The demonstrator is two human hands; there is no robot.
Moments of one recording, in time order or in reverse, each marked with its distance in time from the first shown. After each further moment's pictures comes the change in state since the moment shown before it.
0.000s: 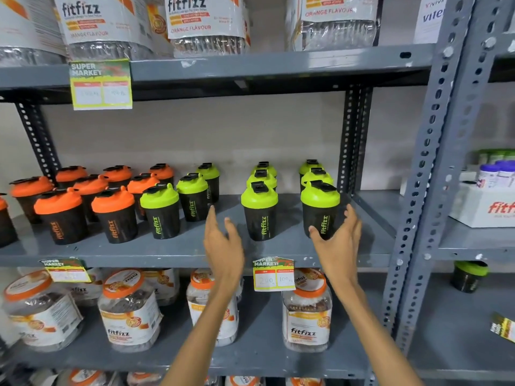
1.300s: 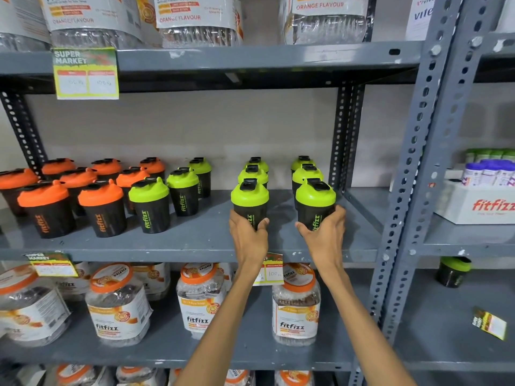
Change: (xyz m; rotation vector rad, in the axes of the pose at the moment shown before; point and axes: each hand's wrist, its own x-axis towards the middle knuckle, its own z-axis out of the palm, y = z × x) left_hand -0.018 0.023 0.059 -0.053 -0.183 -0.113; right_hand 0.020 0.006 0.011 -0.057 0.021 -0.002
